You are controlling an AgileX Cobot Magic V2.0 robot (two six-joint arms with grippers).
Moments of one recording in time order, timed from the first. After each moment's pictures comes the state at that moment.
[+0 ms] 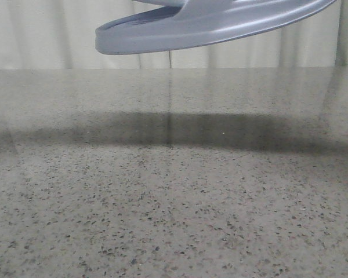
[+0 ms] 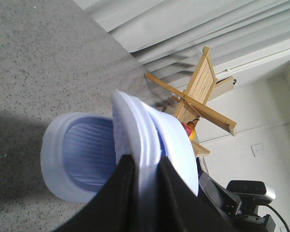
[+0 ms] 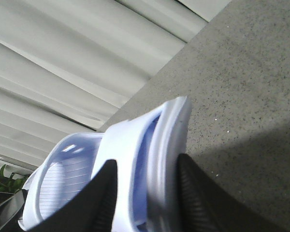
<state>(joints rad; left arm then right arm) -0.03 1.14 -0.78 -1.60 1.03 0.67 0.54 0.81 -0.54 0.29 -0.07 0.67</state>
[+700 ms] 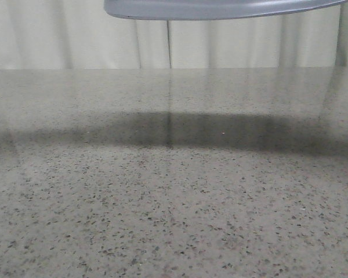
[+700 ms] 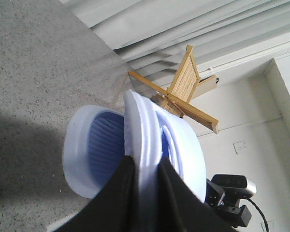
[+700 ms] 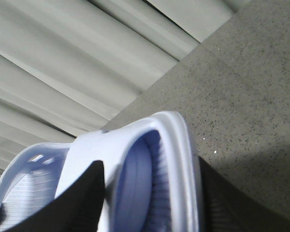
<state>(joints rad) -0.05 1.14 -0.78 -1.66 1.04 0.68 0.47 0.81 -0.54 0.28 -0.08 0.62</state>
